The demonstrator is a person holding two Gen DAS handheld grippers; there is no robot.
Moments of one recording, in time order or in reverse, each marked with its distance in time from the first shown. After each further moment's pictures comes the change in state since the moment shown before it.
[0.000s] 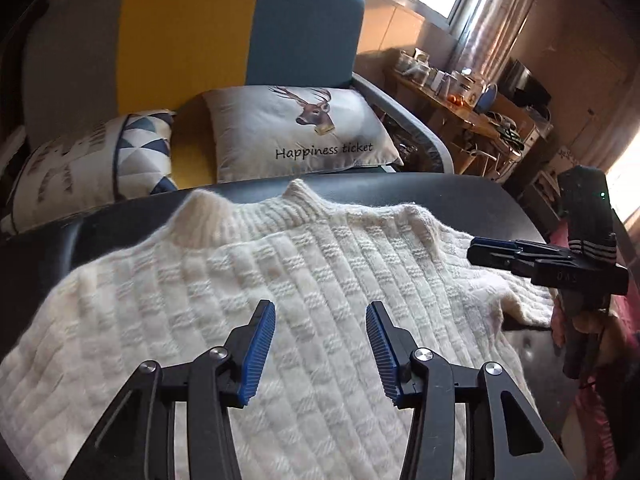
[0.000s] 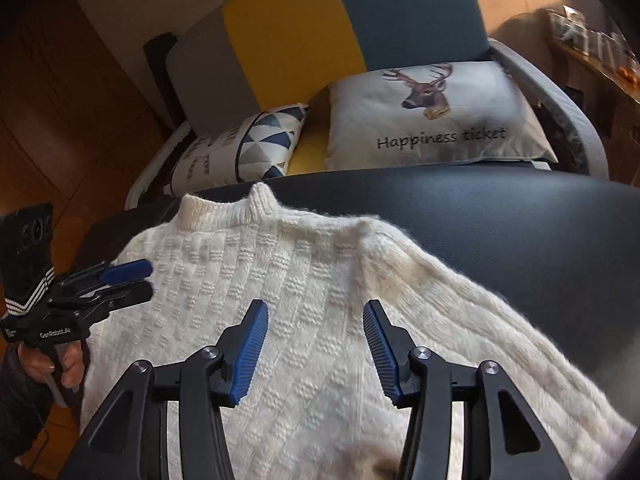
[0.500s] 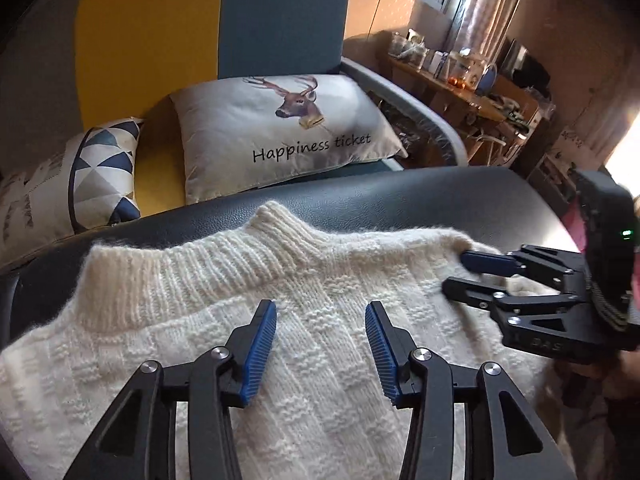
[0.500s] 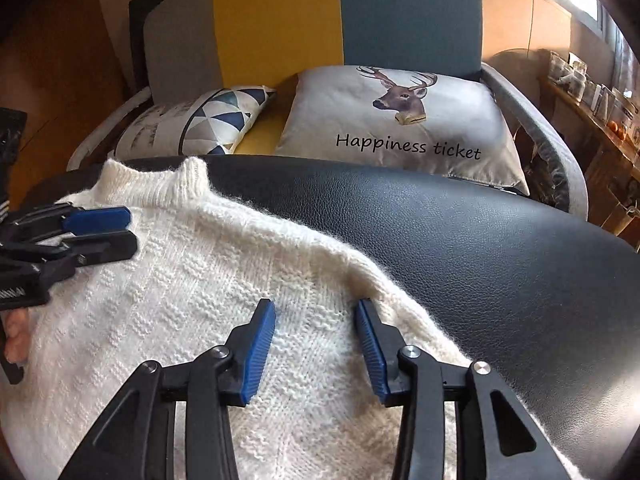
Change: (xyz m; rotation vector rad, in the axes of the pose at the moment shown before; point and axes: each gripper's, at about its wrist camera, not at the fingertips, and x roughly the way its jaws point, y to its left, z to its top) left arm 0.050 -0.001 0.027 0.045 -0.028 0.022; right arm 0.040 -0.012 -0.003 -0.124 0.002 -0.223
